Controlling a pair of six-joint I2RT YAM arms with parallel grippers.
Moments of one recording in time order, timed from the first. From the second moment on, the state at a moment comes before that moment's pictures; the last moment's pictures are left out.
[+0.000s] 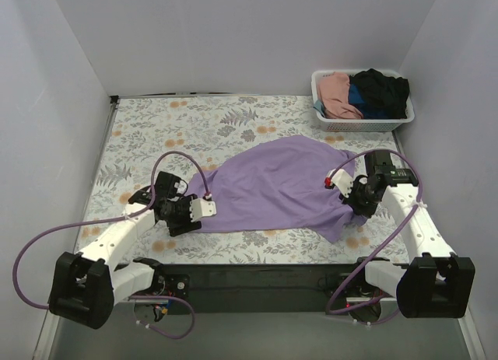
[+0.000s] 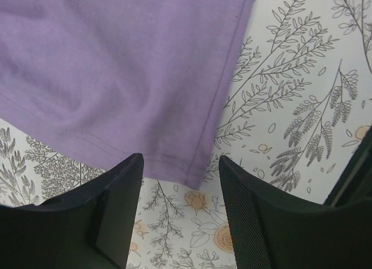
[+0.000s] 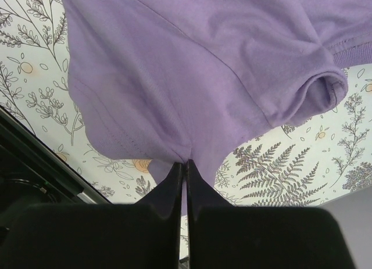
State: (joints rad) left arm -0.30 1.08 0.61 -0.76 0.34 1.06; right arm 0.04 1.12 0.86 -1.06 -0.23 -1.05
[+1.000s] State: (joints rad) left arm 0.13 1.34 1.25 -0.74 0.45 0.74; right arm 0.04 1.45 1.68 -1.11 -0.41 -0.91
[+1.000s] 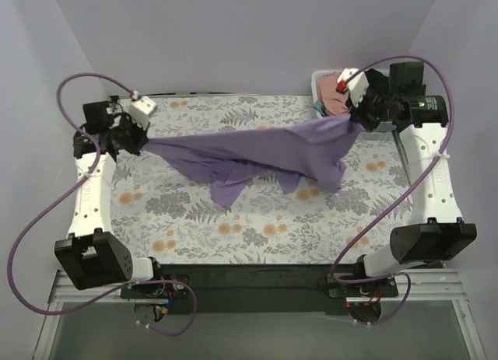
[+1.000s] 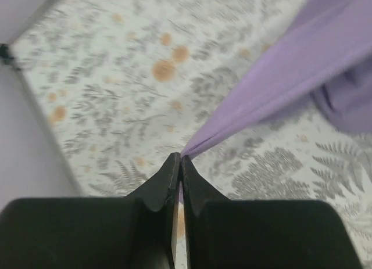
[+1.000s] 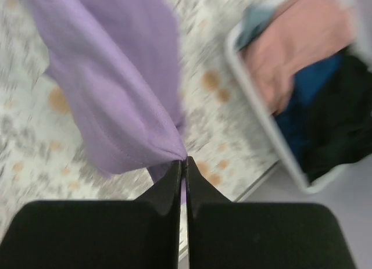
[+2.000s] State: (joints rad) left arm 0.38 1.12 1.90 -0.28 0.23 0.13; right arm 0.08 1.30 2.15 -0.47 -0.48 -0.41
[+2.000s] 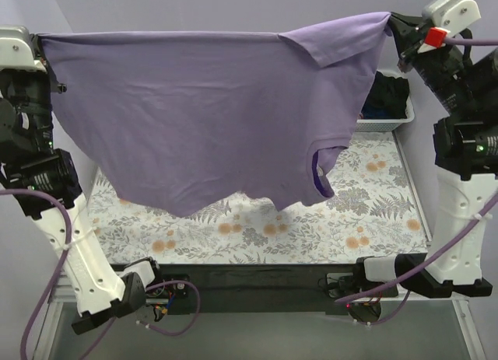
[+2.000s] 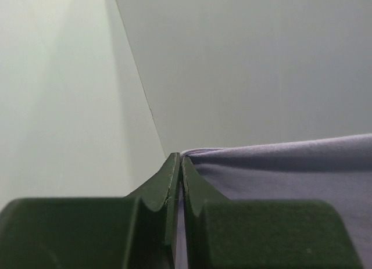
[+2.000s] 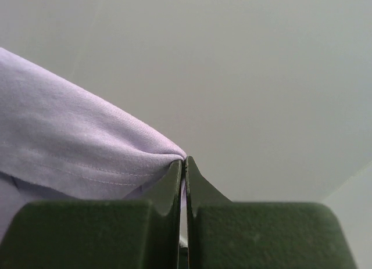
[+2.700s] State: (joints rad) left arm 0.38 1.76 2.18 -0.11 0.40 0.07; right arm 0.16 1.82 2.35 -0.28 -0.35 -0.33
